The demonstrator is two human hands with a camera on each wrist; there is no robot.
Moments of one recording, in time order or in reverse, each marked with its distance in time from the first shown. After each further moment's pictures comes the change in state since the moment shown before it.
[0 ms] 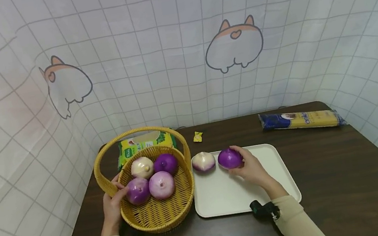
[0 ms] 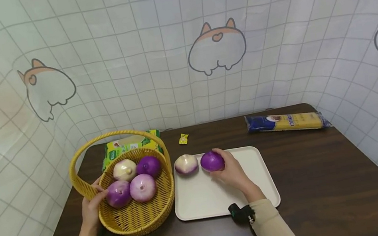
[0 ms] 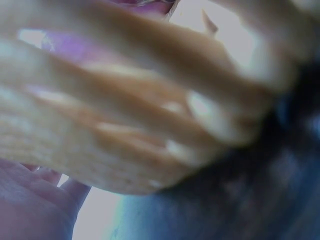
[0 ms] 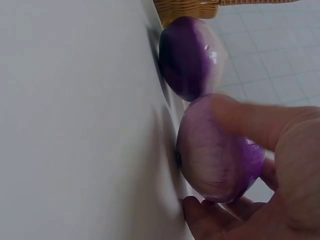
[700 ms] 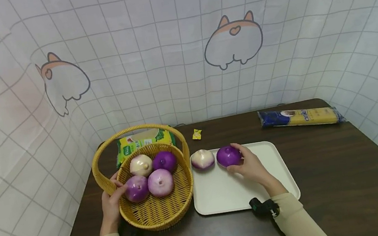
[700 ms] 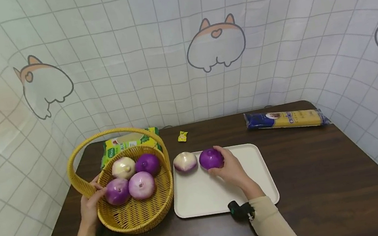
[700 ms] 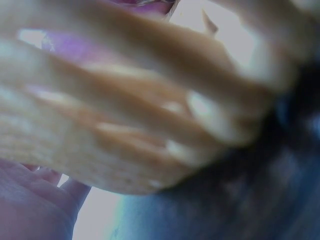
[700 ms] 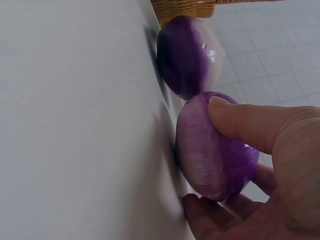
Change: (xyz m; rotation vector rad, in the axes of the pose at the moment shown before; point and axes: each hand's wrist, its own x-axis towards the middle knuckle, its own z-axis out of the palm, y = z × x) left_hand 0.000 0.000 0.002 -0.024 -0.001 0.023; right_hand -0.001 0.000 -0.001 0.056 -0.017 0.046
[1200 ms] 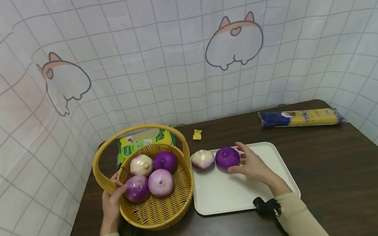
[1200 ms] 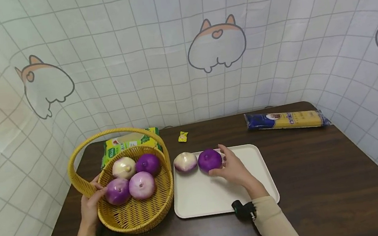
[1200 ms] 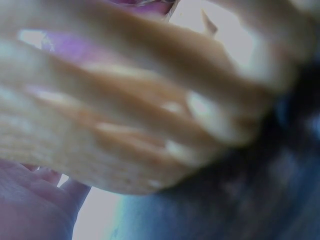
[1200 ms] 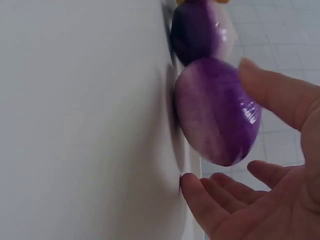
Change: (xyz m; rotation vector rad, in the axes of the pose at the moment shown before) left_hand 0.000 0.001 0.000 0.009 -0.002 0.001; right_hand -0.002 -0.007 -0.012 0.037 -0.073 0.042
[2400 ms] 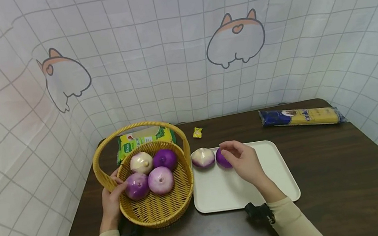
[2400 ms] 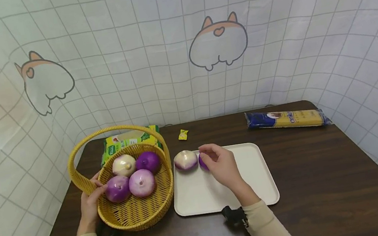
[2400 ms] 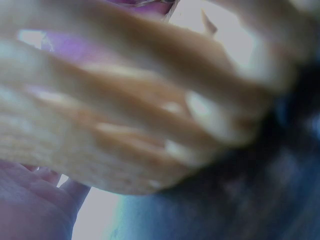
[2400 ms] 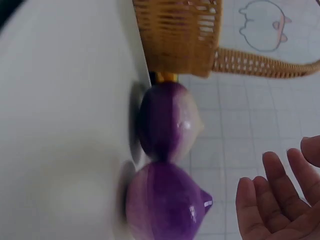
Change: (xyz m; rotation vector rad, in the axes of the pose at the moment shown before) left_hand 0.001 0.001 -0.001 0.010 0.000 0.000; right_hand -0.021 -0.067 0.022 0.136 0.264 -0.260
